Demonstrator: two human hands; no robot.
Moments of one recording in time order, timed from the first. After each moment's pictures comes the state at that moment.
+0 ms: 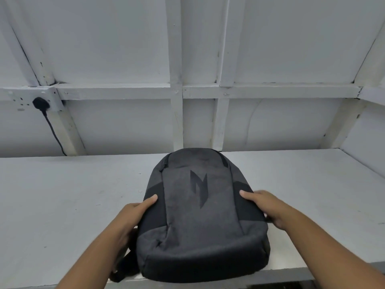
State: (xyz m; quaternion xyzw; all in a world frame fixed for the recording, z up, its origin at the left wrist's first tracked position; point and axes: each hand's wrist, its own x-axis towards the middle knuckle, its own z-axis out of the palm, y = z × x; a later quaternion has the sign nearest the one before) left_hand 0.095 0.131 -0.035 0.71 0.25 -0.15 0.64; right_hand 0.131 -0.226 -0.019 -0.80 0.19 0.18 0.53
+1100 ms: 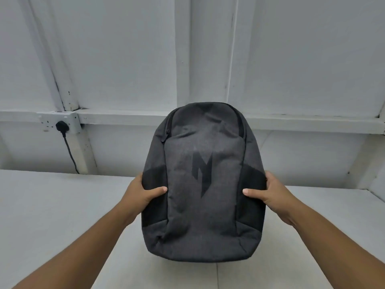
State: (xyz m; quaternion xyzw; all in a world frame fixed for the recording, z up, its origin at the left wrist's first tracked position) left_hand 0.183 0.099 0.034 0.76 0.08 0.09 0.63; right_hand 0.224 -0.267 0.052 -0.76 -0.05 0.06 0.64
